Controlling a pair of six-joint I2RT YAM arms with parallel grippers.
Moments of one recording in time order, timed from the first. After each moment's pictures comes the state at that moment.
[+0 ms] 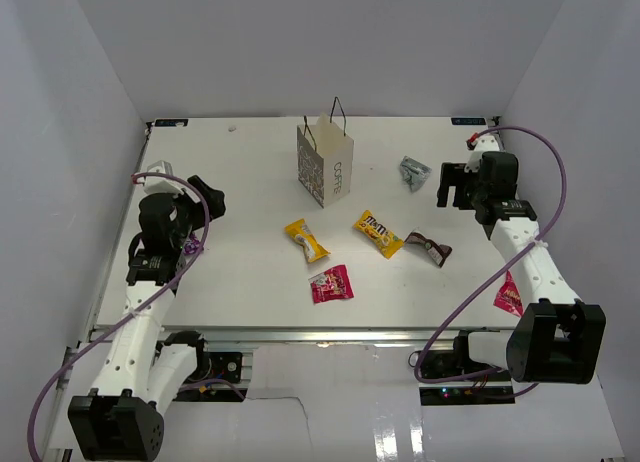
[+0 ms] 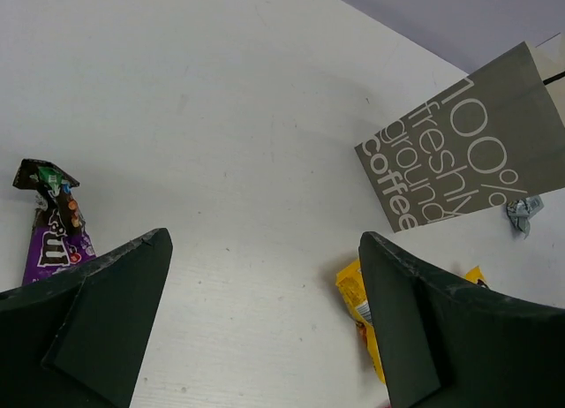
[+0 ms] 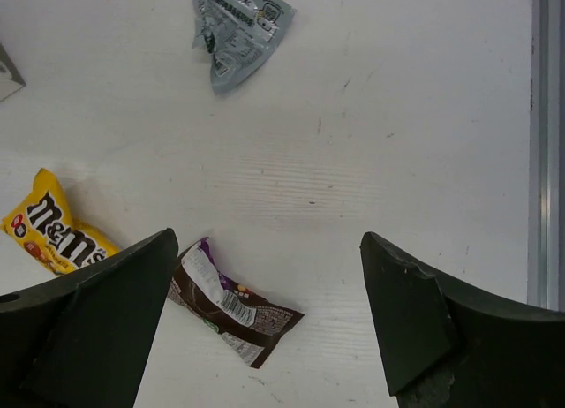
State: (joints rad) left arm -0.03 0.83 0.71 -0.15 -0.01 -0.45; right arm 0.01 1.24 0.96 -0.32 -0.04 0.00
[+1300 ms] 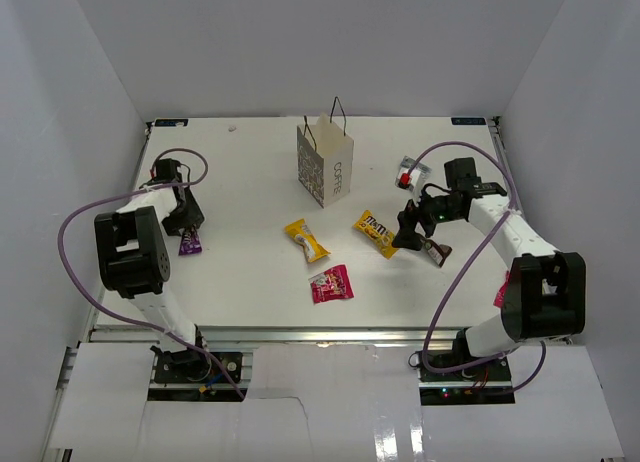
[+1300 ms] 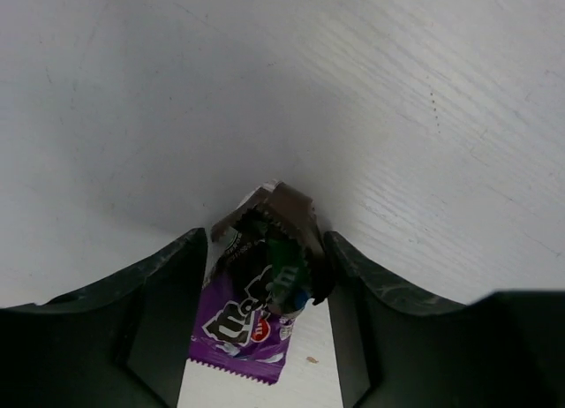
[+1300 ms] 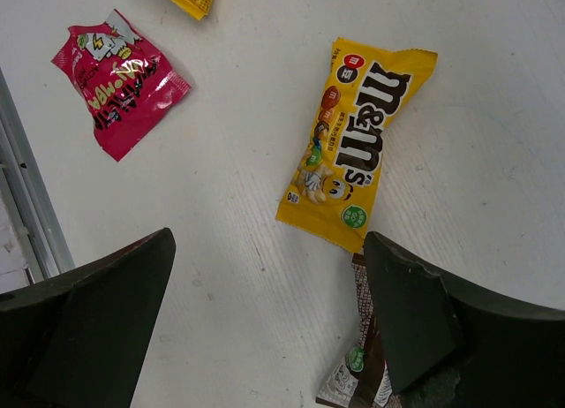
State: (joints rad) left arm 0.17 1.82 1.16 -0.49 -0.17 -0.30; right arm 0.13 1.47 1.05 -0.71 -0.82 -0.79
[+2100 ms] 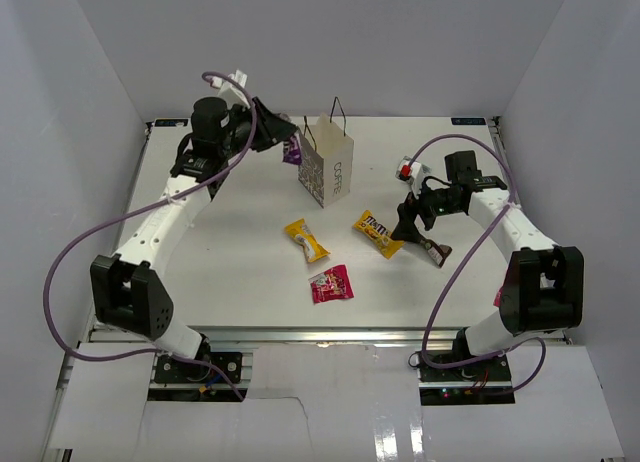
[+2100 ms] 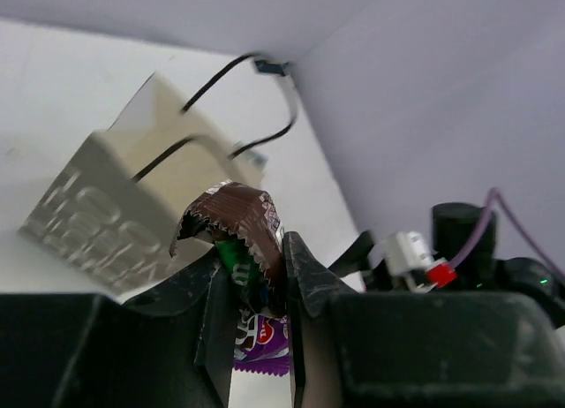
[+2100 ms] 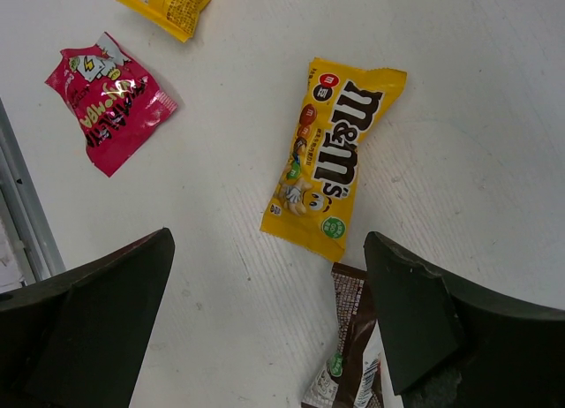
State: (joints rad) left arm -0.26 1.50 1.36 -0.05 0.40 -0.65; right arm 0.12 1.51 1.11 -0.70 -0.83 -0.76
